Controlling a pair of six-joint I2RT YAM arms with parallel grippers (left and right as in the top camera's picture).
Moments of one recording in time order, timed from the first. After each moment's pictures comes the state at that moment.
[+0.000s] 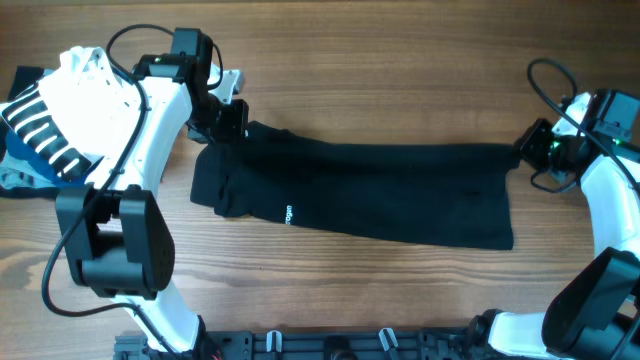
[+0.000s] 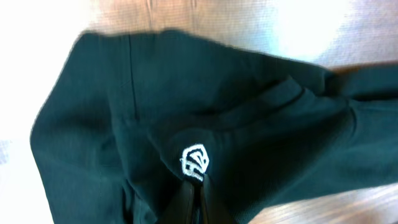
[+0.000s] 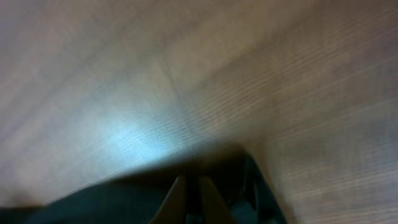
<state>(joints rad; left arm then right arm) -0.09 1.90 1.55 -1.11 0.28 -0.02 -0.42 1.57 1.06 -0.64 -0.32 0.23</state>
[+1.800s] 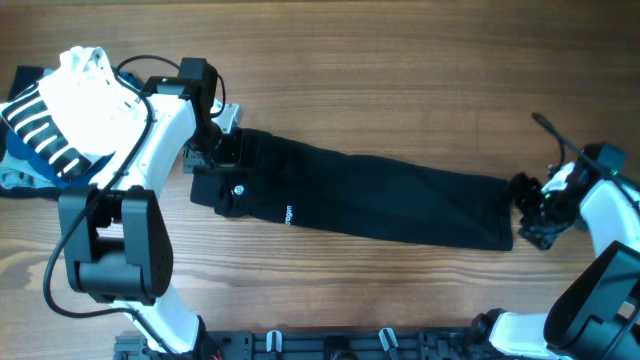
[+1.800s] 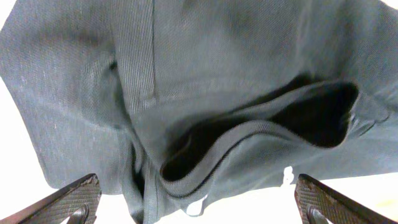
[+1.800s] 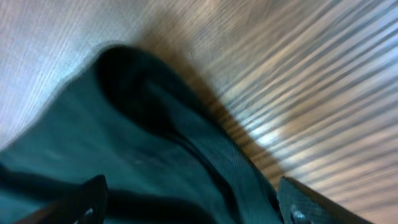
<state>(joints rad) -0.09 1.88 1.39 -1.11 0.21 -0.03 -0.53 1.57 0.84 -0.82 -0.28 0.26</state>
